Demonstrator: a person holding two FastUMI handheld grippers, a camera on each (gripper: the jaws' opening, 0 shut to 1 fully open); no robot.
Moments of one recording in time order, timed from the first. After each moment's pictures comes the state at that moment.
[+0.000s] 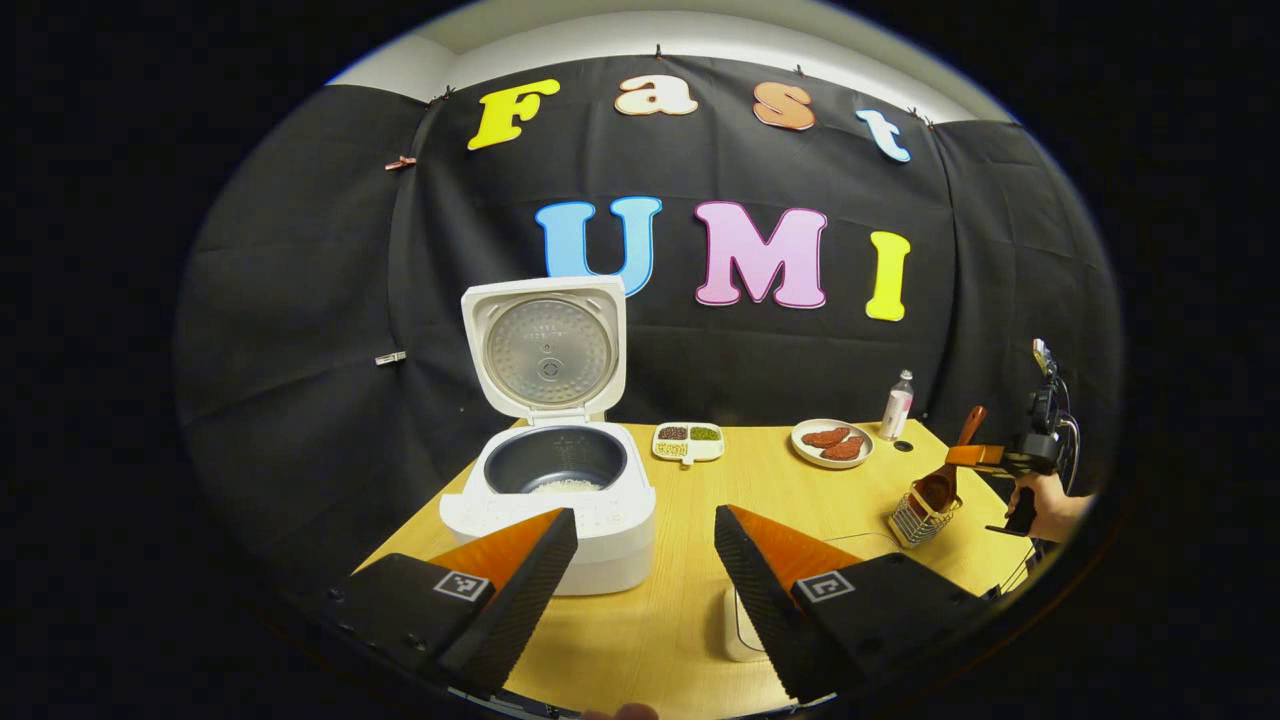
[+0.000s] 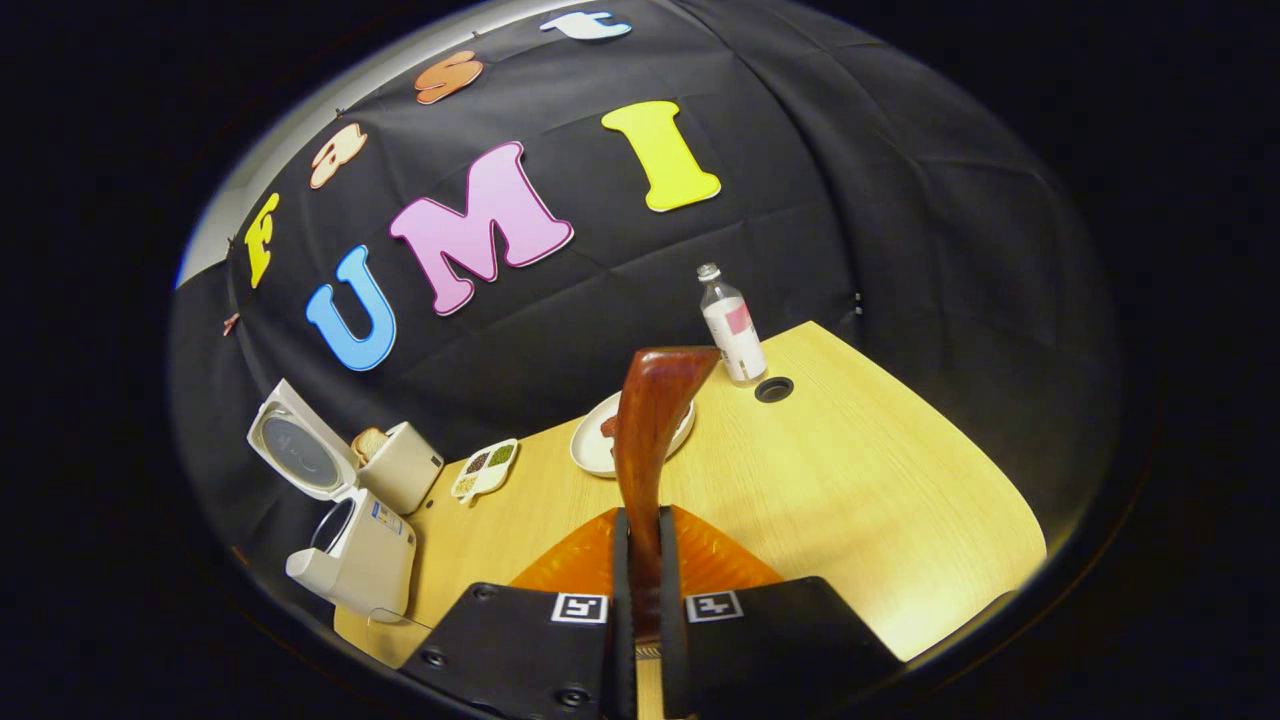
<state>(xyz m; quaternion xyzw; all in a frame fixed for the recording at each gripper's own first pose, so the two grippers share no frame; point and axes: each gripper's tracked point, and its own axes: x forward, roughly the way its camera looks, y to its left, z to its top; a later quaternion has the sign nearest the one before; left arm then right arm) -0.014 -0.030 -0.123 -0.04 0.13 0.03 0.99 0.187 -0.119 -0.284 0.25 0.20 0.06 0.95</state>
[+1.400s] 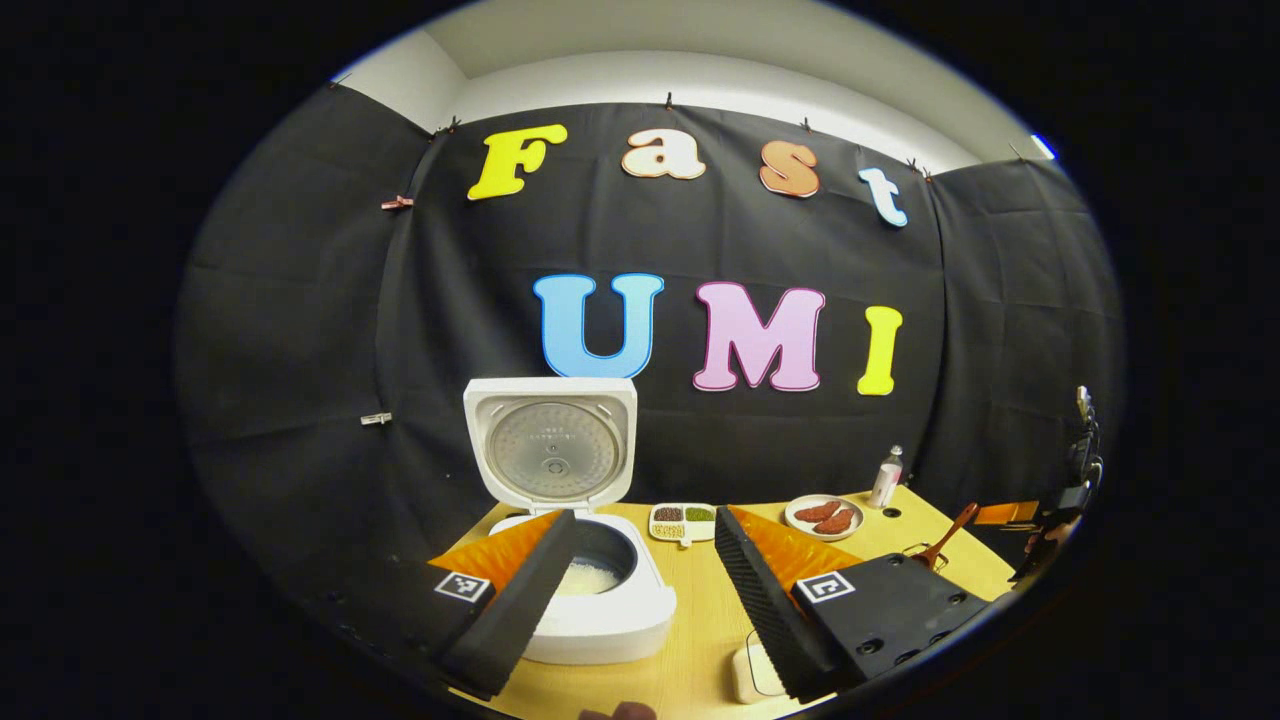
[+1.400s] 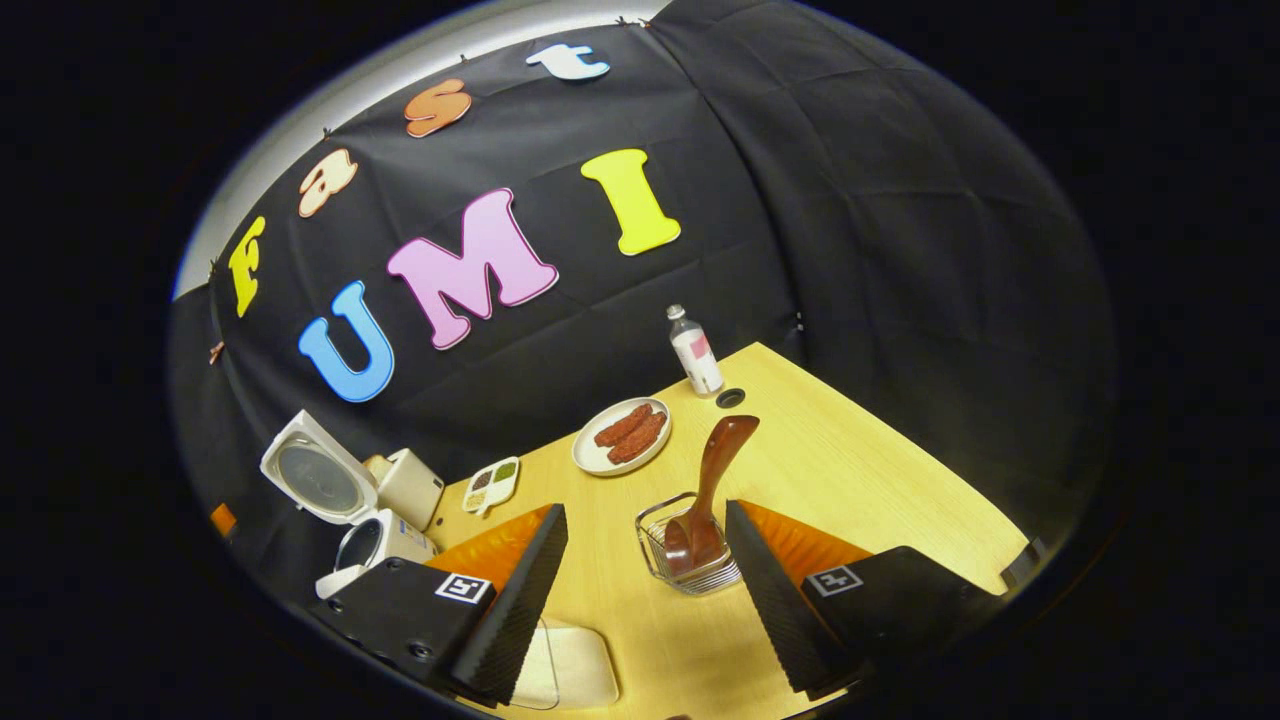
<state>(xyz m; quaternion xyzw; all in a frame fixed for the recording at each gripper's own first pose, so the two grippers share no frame) 0.028 0.025 -0.016 -0.06 0.03 0.00 1.00 0.070 -0.119 -0.188 0.27 0.18 -0.02 0.95</state>
